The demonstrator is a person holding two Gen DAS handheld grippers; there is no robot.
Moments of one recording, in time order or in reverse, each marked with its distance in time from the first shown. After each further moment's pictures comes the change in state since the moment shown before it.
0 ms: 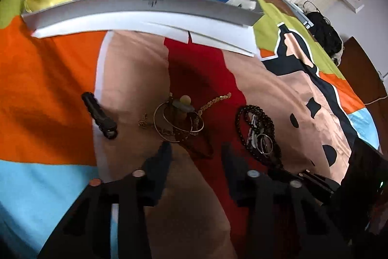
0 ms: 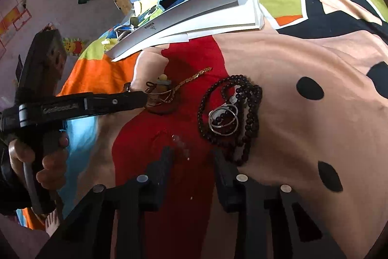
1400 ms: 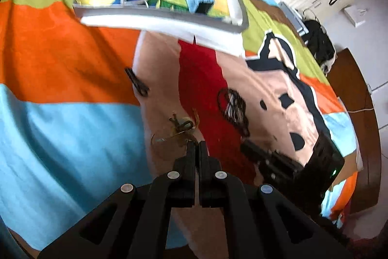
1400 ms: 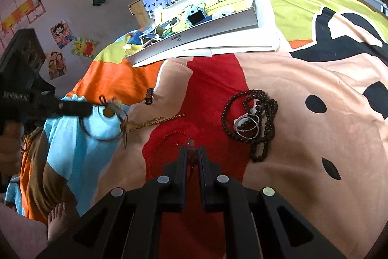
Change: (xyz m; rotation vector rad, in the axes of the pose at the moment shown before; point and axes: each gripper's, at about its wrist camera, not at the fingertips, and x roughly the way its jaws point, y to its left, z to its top) left arm -0.118 -0.006 -0.017 -0.092 0.058 -0.029; right arm -0.023 0.034 -0.005 -0.066 -0.079 0.022
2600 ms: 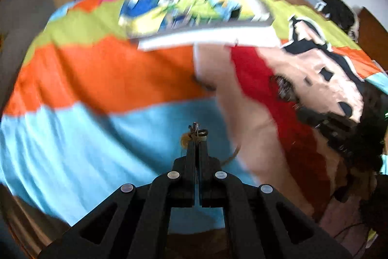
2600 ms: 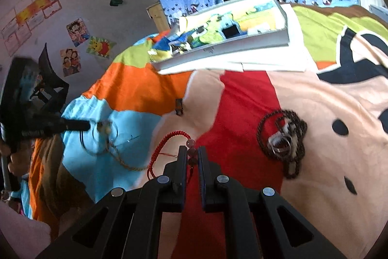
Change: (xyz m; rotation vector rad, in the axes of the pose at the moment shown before) left arm -0.051 0.013 -0.036 0.249 -0.071 0.307; right arm -0.001 0.041 0.016 -0.062 -0.048 0.074
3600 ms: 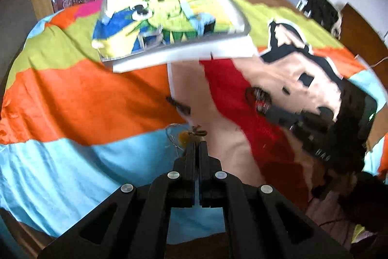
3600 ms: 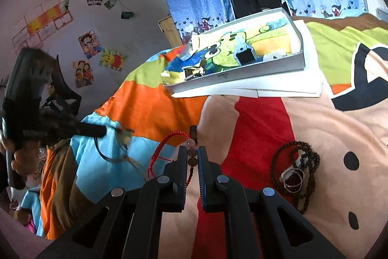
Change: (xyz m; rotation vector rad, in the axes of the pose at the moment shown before) left arm 0.003 0.006 0.032 0.031 0.035 -0.098; right arm 0.001 0.000 0.029 -0.002 -0.070 0.079
